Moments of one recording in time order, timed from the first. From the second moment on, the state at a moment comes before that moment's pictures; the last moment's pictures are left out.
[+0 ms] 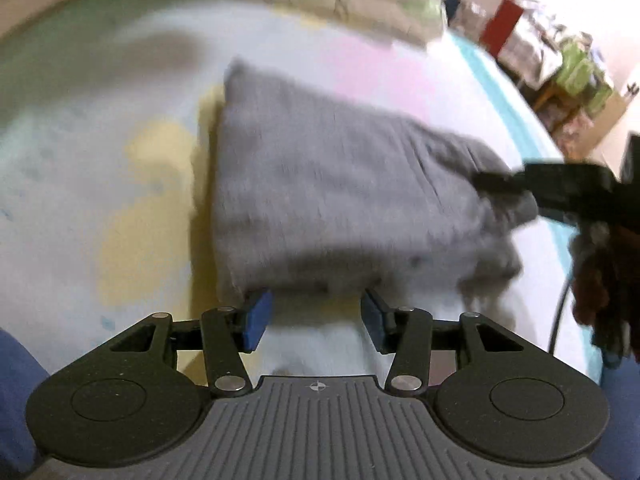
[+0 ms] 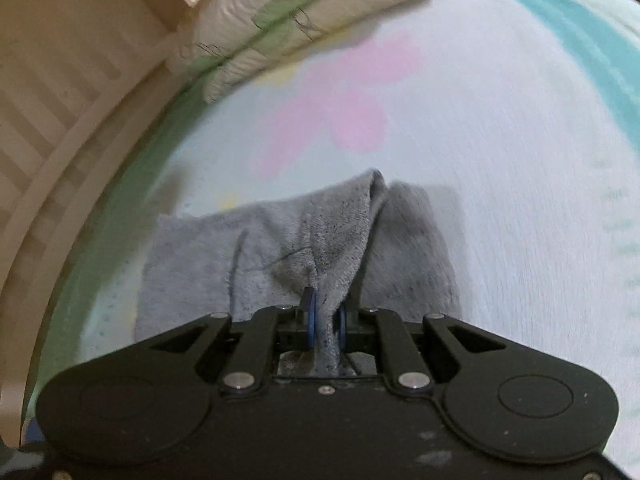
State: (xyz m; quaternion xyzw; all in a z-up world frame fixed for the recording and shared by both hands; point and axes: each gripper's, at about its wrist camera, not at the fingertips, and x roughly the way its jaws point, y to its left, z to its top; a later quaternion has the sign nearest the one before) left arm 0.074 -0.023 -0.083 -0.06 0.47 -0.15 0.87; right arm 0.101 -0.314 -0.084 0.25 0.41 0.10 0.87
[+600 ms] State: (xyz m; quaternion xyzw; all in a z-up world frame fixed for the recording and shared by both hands) left arm 0.117 -0.042 -0.125 -0.02 0.50 -0.13 0.86; right arm 0.077 -0.306 -0.091 0.12 0.44 0.05 0.89
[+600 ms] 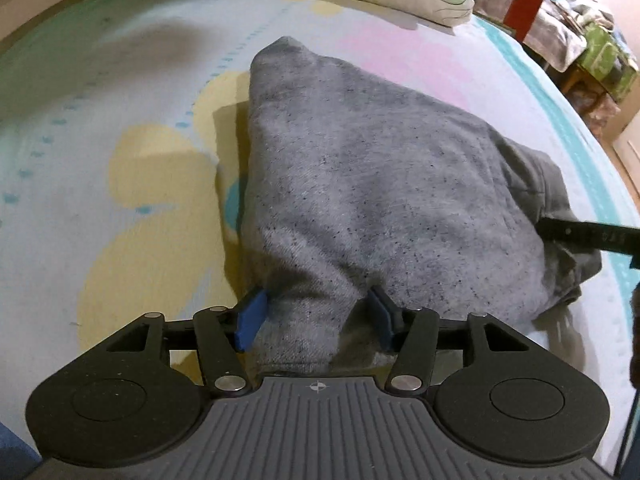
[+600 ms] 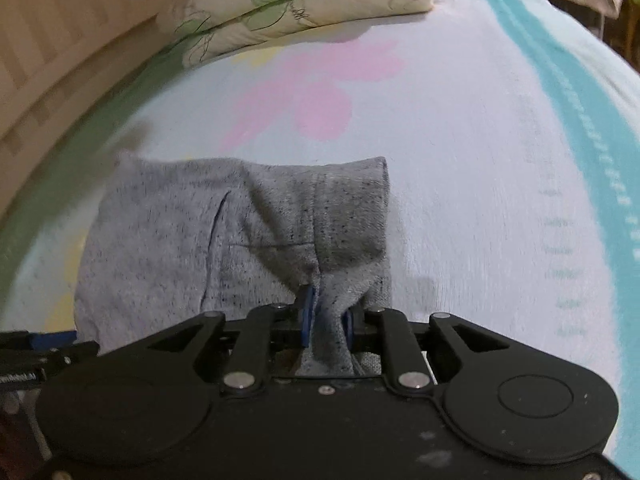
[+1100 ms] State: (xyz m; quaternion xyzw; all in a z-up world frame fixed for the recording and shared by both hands) left arm 0.117 -0.037 -0.134 -0.03 0.50 -0.11 0.86; right arm 0.080 -0.282 -0.096 0.09 0.44 0.02 0.90
